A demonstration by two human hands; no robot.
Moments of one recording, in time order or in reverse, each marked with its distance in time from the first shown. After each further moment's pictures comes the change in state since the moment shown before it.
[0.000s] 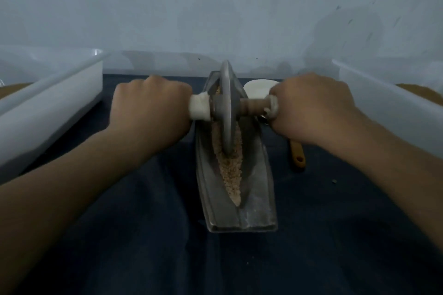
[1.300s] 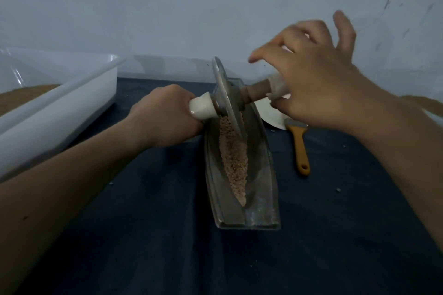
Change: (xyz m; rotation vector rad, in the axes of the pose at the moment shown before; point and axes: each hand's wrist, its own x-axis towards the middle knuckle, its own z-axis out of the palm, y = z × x) left_hand 0.012 -0.016 0.004 -0.683 -0.350 -0.177; right_hand 0.016 0.003 -0.037 0.078 0.239 -0.328
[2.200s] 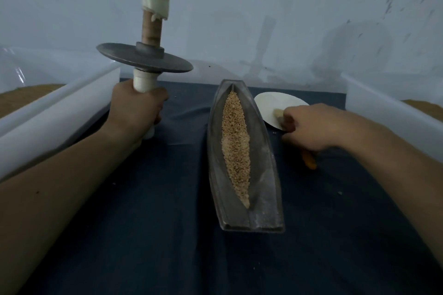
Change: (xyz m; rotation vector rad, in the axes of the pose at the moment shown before) left_hand 0.017 -0.058 0.019 -0.916 0.494 -0.273; right_hand -0.015 0.022 0.047 0.138 -0.799 0.405
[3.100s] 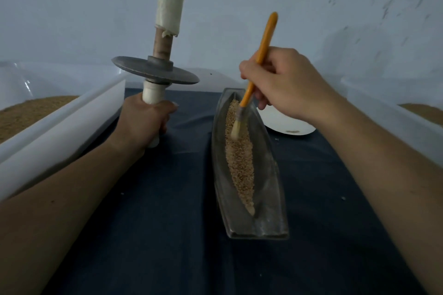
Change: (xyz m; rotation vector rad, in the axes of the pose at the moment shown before) left_hand 0.009 -0.011 -0.008 0.009 -0.143 0.007; right_hand -0.014 -0.060 -0.049 0.832 0.540 -0.382
